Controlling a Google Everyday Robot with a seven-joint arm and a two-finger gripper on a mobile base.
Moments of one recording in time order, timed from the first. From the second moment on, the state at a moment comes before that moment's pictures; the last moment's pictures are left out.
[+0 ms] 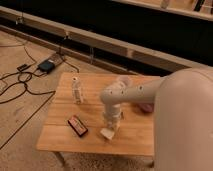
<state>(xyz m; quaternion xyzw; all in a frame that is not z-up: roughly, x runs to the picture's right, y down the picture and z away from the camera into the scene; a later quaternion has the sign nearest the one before) 0.038 0.211 0.801 -0.22 0.34 0.78 0.48</state>
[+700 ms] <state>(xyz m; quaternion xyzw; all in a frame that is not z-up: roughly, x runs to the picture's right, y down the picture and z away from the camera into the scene) 0.095 0.142 0.804 -0.17 0.34 0.81 0.46</state>
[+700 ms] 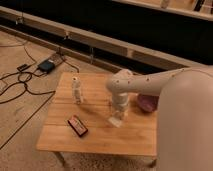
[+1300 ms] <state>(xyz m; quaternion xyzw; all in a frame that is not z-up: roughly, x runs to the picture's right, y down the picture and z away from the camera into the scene) 0.178 0.086 0.823 -0.11 0.34 0.84 0.41</state>
